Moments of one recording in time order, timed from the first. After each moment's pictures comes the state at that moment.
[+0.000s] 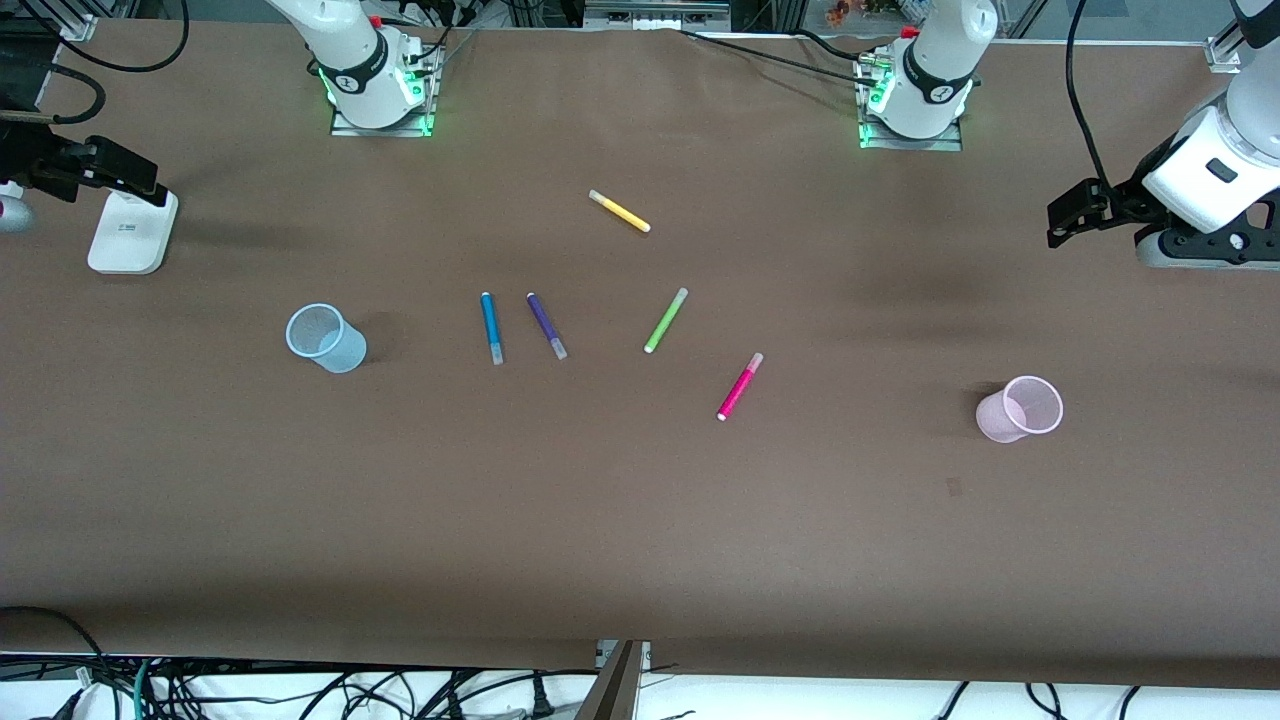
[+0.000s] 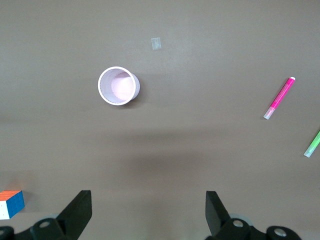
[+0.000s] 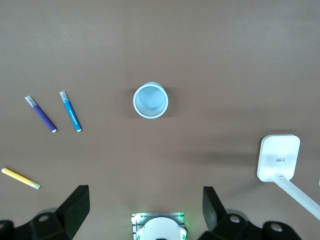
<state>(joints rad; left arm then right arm) 0.00 -0.05 -0.05 -1.71 0.02 1.58 -0.03 0.01 0.00 -0.02 -1.52 0.00 1.38 0.04</state>
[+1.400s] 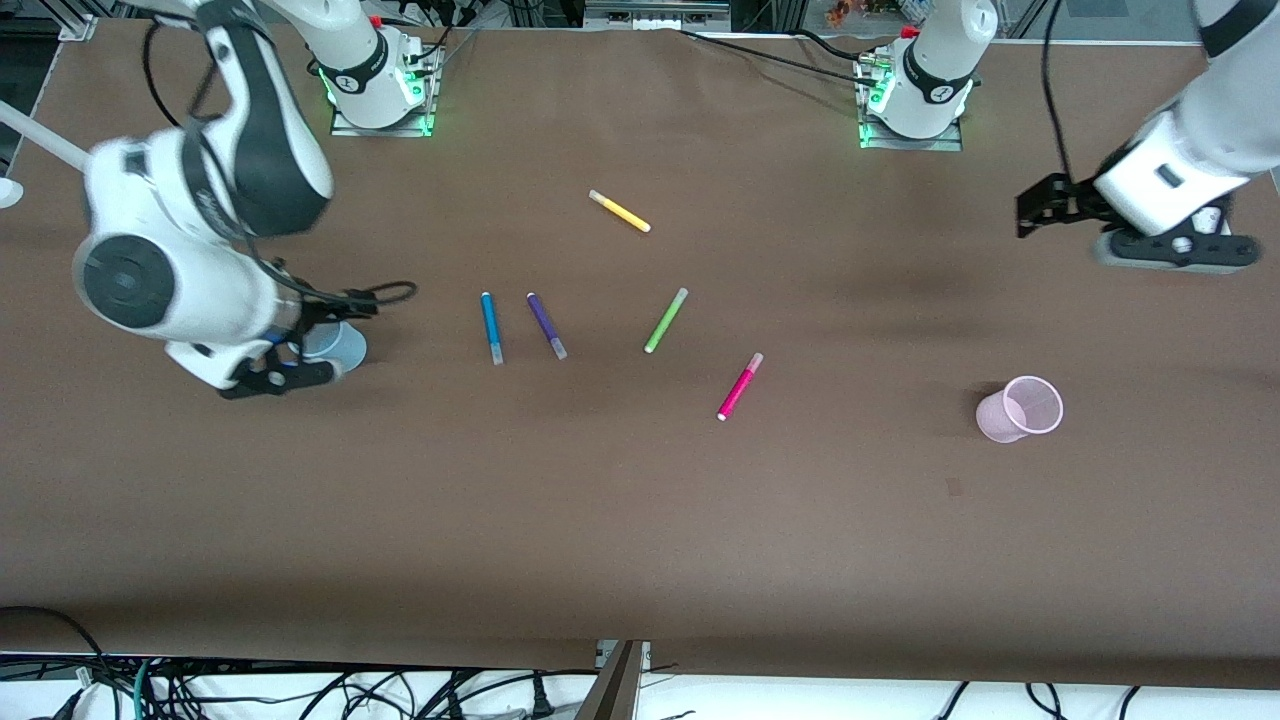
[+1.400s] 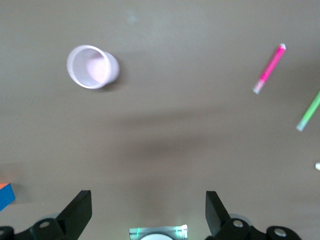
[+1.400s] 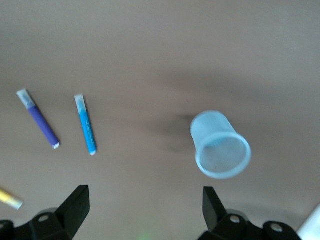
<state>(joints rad) -0.03 -0.01 -0.13 -1.73 0.00 1.52 -0.04 0.24 0.40 0.00 -1.55 0.00 1.66 0.05</state>
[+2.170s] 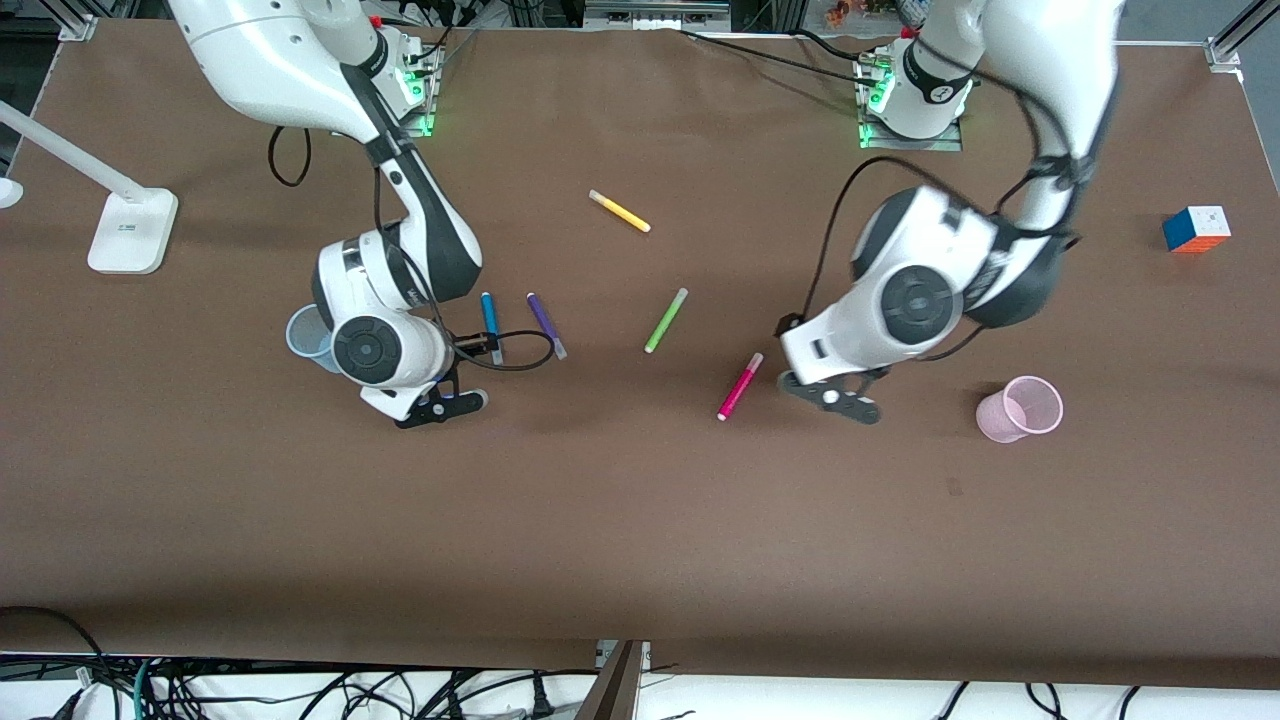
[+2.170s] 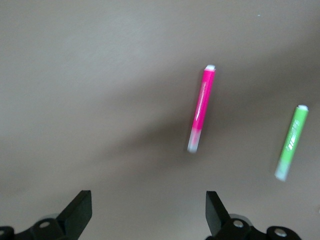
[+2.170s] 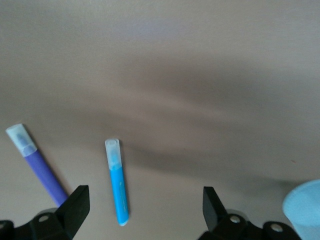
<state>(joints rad) -0.27 0.55 -0.21 -1.61 0.06 1.98 -0.05 0.38 0.62 0.01 -1.66 0.06 1.98 0.09</state>
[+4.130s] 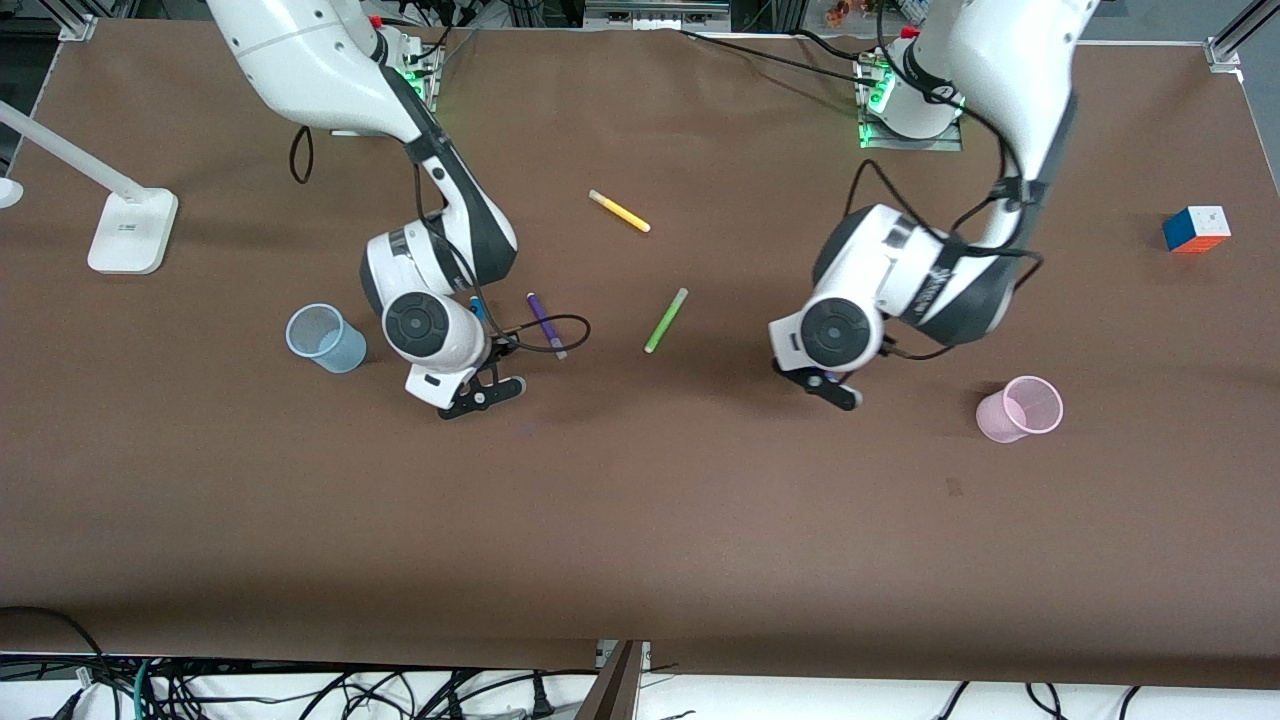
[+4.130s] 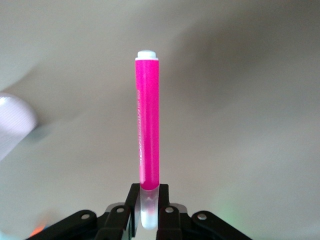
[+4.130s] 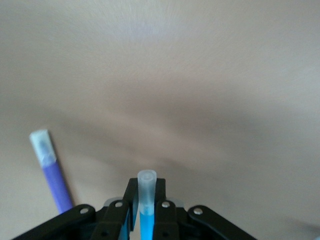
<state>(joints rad) -0.26 0.56 -0.18 -1.50 0.27 1.46 0.05 0.44 0.57 -0.02 -1.72 0.06 2.11 -0.04</state>
